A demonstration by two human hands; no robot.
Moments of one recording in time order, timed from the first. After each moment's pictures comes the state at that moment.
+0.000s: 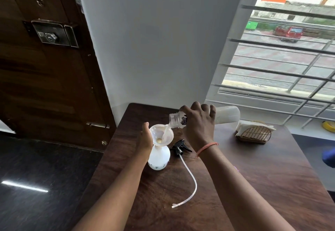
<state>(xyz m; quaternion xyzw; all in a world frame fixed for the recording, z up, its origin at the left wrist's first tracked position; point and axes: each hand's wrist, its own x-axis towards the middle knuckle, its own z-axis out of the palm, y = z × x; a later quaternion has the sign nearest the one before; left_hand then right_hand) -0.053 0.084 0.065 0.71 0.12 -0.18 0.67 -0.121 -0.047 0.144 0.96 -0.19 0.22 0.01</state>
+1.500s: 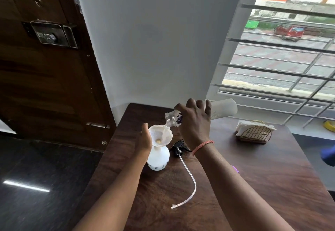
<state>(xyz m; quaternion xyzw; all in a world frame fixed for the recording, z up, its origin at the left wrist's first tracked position) -0.057 0.084 0.073 0.73 0.12 -0.17 0.65 -0.117 -0.038 0.155 0.95 -0.17 0.25 -0.01</state>
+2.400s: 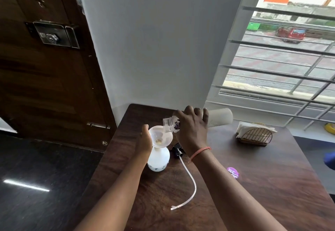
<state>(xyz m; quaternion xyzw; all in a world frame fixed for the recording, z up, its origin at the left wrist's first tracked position) -0.061 0.087 0.078 0.75 0.14 -0.14 0.64 -0.116 -0.036 0.131 0.96 -0.16 0.24 -0.03</state>
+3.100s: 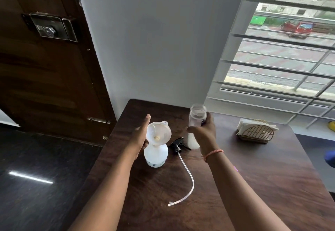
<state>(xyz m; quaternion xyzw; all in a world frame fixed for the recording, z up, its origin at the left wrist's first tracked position) -0.061 0.111 0.089 0.75 0.03 -0.24 0.62 -0.128 -0.079 0.096 0.71 -0.32 0.21 -0.59</state>
